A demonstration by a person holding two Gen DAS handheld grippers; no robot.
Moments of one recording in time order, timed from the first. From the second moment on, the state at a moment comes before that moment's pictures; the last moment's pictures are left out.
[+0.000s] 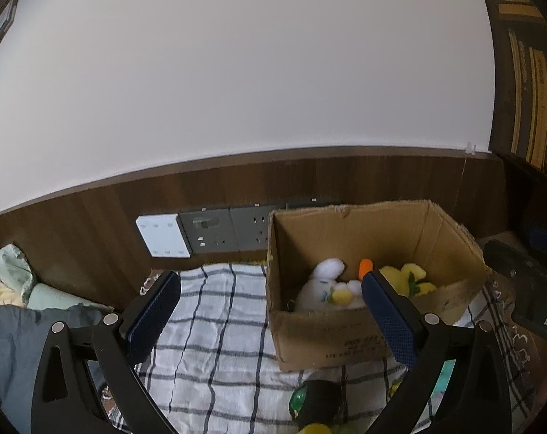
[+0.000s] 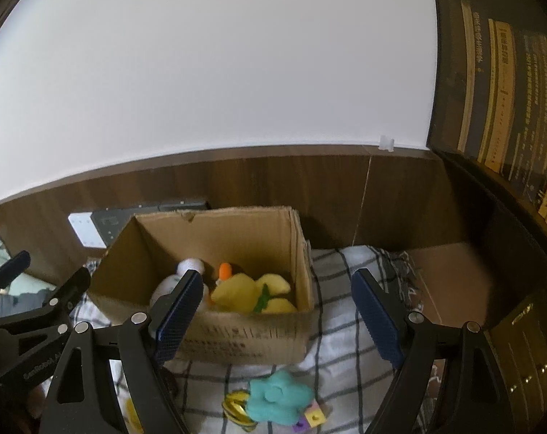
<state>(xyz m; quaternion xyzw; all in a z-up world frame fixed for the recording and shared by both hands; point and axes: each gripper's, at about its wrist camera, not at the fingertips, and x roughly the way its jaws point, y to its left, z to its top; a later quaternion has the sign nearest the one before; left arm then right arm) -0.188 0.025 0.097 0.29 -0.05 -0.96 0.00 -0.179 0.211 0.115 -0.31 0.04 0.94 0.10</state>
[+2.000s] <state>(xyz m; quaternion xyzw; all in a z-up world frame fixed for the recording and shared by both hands) -0.121 0.030 -0.024 0.36 -0.07 -0.93 -0.02 -0.102 0.206 0.003 -0.37 0.06 0.92 0.12</state>
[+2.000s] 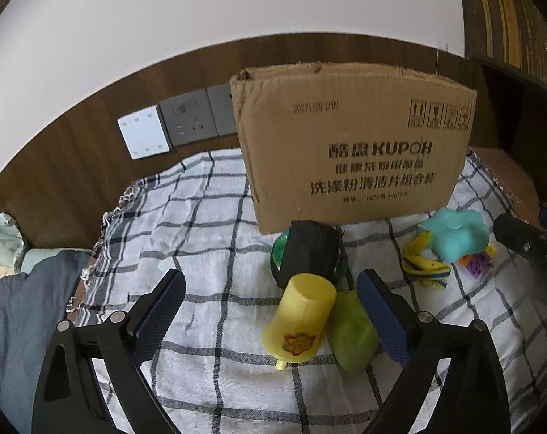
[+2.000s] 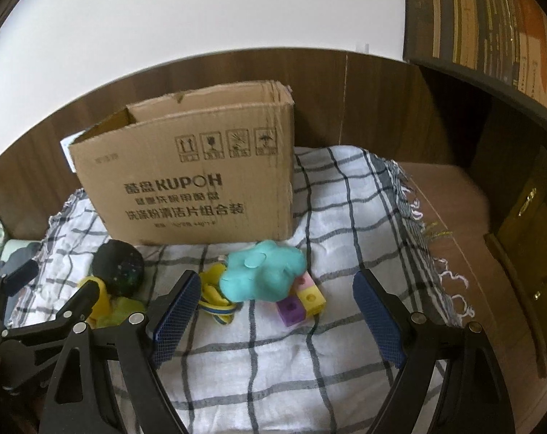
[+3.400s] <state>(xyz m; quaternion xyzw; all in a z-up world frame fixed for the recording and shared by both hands) -0.126 0.033 -0.047 0.39 -0.06 -0.92 -0.06 -0.125 0.216 -0.023 -0.41 0.06 0.90 0.13</state>
